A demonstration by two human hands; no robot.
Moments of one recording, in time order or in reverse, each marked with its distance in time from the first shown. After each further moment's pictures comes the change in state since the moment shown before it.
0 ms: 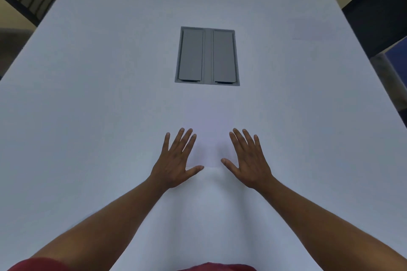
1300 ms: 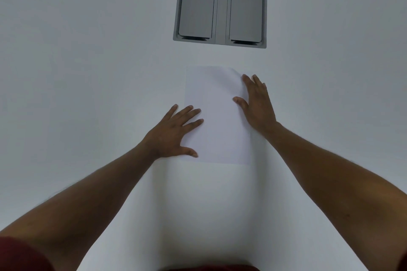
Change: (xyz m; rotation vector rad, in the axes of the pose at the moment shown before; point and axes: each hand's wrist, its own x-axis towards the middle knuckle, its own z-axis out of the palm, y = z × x) left_hand 0.069 -0.089 0.077 -0.223 -0.214 0.152; right_hand 0.186 0.075 0.084 0.356 -0.033 0.192
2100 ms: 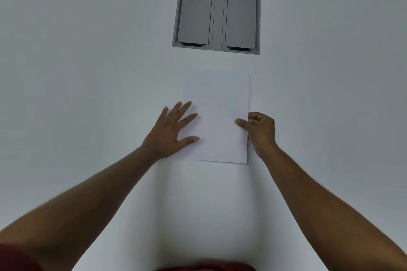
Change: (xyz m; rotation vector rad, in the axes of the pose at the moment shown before) left_hand -0.004 0.026 -0.017 -0.179 0.113 -0.248; right_hand -0.074 -0.021 -0.011 0.809 0.108 0.739
